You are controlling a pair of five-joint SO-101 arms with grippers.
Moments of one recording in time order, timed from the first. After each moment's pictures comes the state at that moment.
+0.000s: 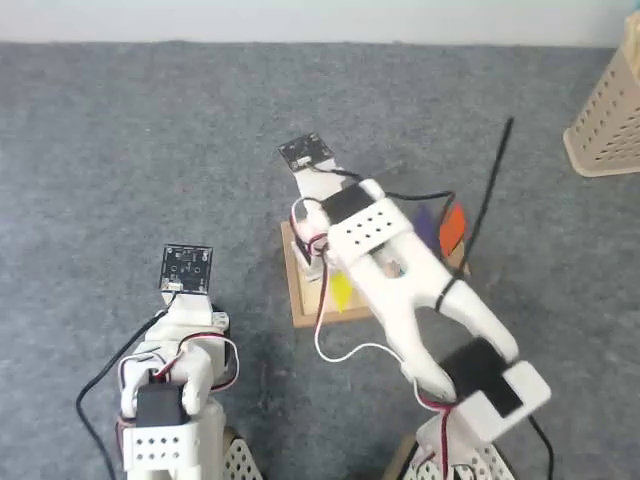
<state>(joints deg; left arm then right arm) -9.1 -103.5 97.1 72.0 -0.9 -38.6 5.5 11.0 71.4 -10.9</state>
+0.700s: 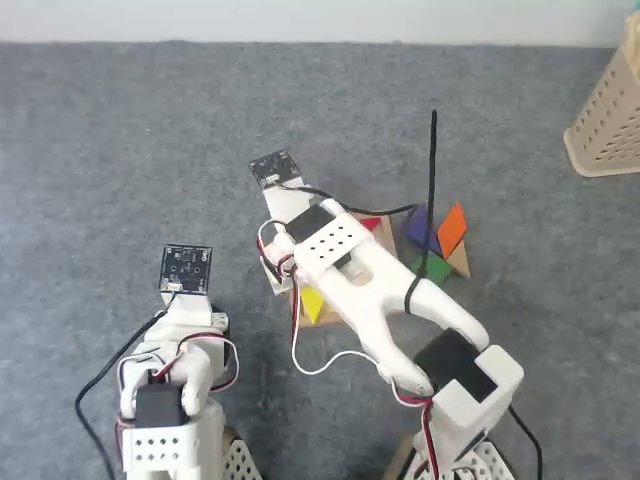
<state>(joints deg) -9.1 -103.5 97.1 72.0 -0.9 -44.7 11.2 11.0 64.0 -15.3</state>
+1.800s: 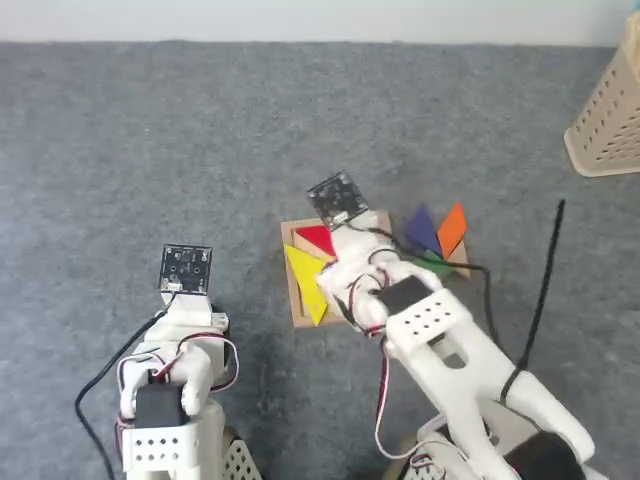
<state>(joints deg) -9.1 -103.5 97.1 72.0 -0.9 -37.9 -25.7 56.5 30.9 1.5</state>
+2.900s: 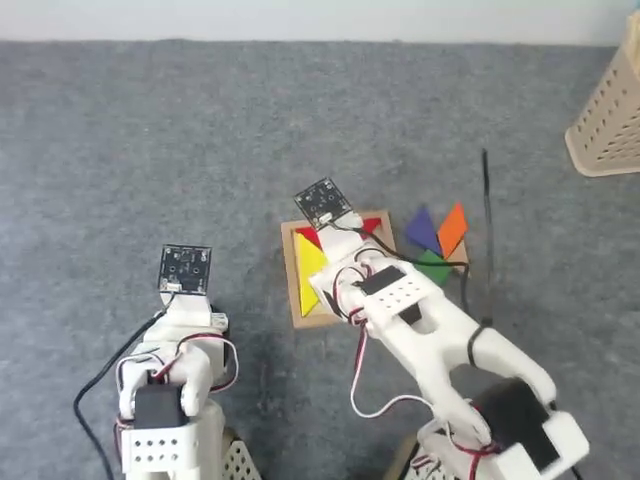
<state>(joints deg) -9.2 -103.5 97.1 72.0 -0.9 -36.4 -11.3 52.4 27.9 1.9</state>
